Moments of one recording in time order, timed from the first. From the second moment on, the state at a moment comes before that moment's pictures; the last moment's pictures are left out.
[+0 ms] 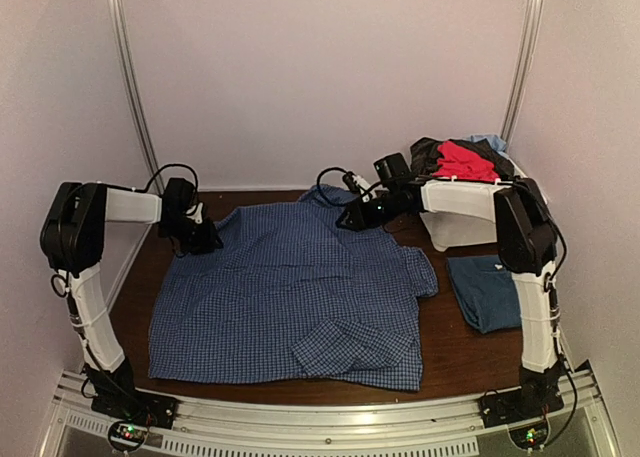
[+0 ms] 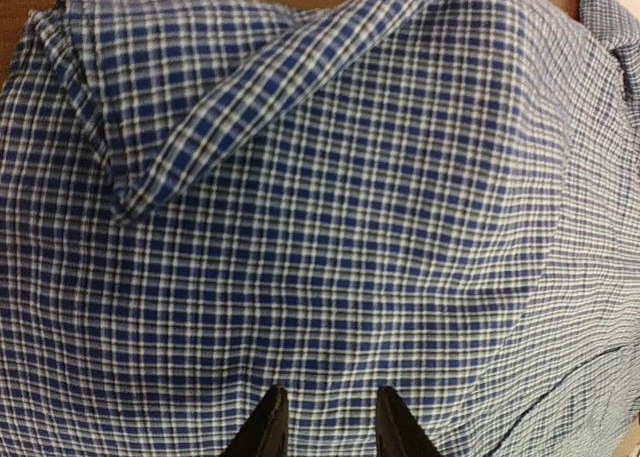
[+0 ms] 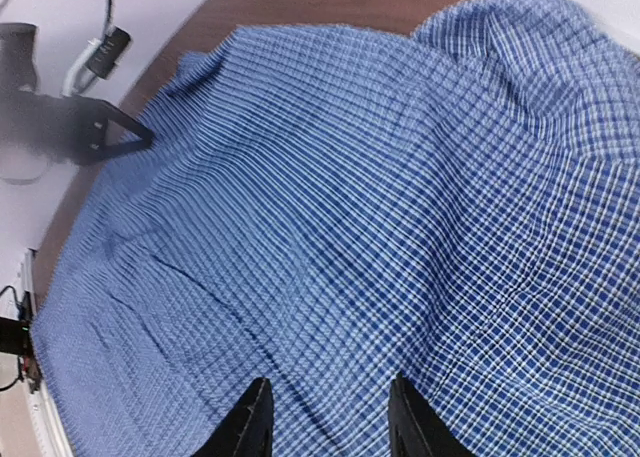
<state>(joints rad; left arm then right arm) -0.14 1.95 1.26 -0.34 0.29 -0.36 0.51 2.16 1.73 -0.31 -0.50 0.16</state>
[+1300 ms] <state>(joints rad) -0.32 2.10 1.55 -0.64 -0.03 0.20 0.38 2.25 1.91 -0.43 -0.38 0.14</state>
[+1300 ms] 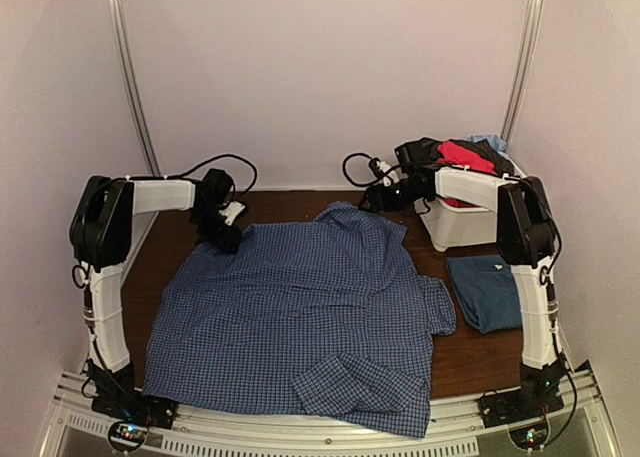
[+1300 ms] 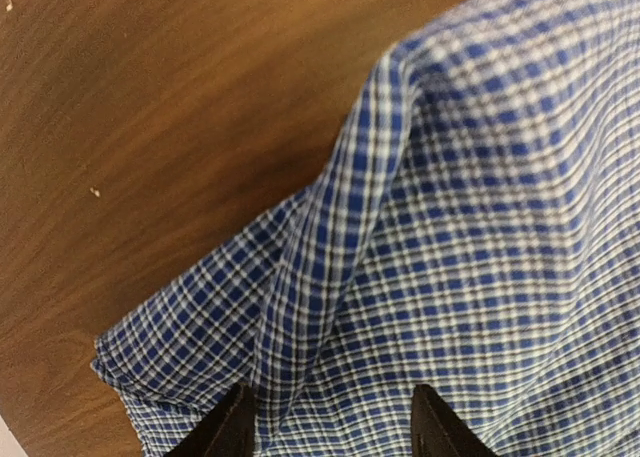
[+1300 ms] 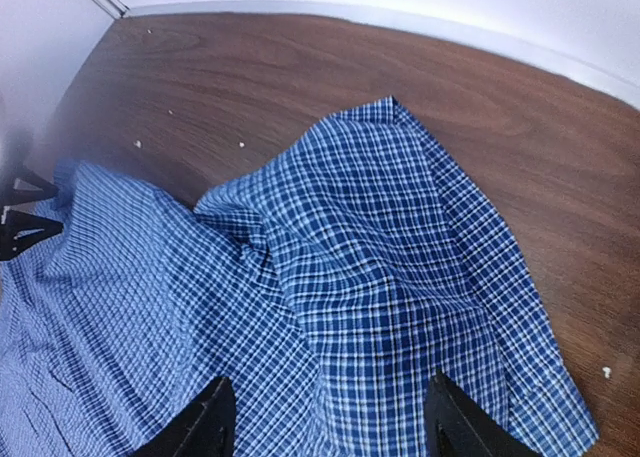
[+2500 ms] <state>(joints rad) -0.25 2.10 1.71 -0.67 -0.21 0.24 0.39 2.46 2.27 -0.49 -0.45 0.08</state>
